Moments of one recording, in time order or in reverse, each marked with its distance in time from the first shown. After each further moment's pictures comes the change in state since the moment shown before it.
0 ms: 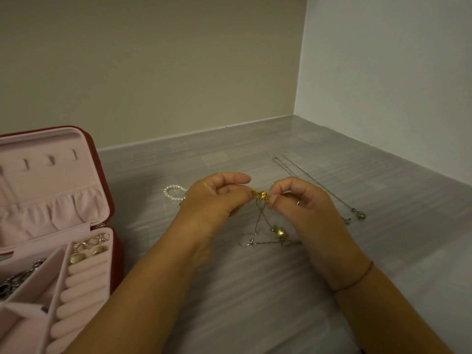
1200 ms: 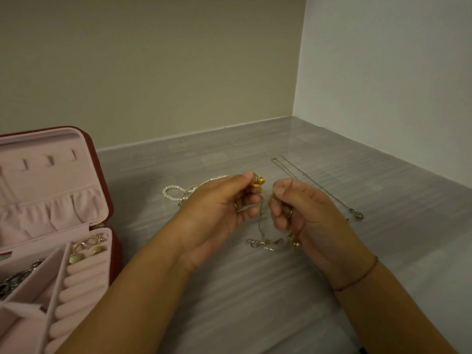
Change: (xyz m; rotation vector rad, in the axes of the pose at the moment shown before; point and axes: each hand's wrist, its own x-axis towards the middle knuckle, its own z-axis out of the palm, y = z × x) left_hand -0.001 0.005 0.002 -0.365 -0.297 -0.113; right_hand 0.001 0.000 -0.006 0.342 -0.147 0.172
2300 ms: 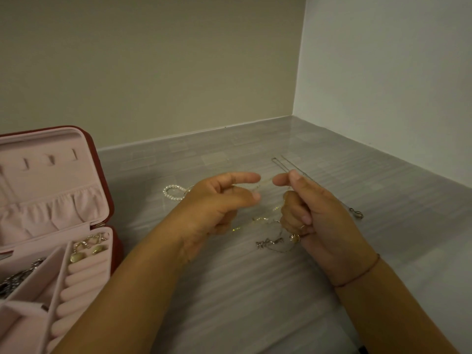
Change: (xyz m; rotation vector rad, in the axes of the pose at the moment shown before) left_hand -0.002 0.006 -0.011 0.414 0.039 0.032; right_hand -0.001 -0.002 -0.005 0.150 0.014 -0.012
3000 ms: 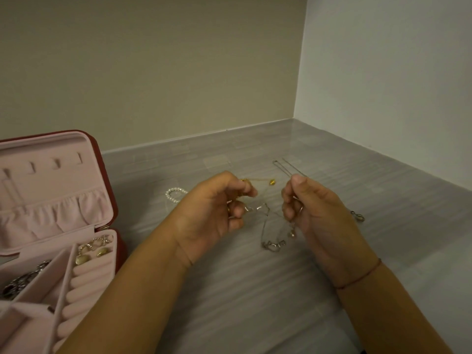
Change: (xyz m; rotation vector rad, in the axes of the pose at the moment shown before) left_hand 0.002 0.001 -0.003 -0.344 -0.079 -0.098; right_hand 0.003 0.003 -0.001 -0.154 0.114 -0.086
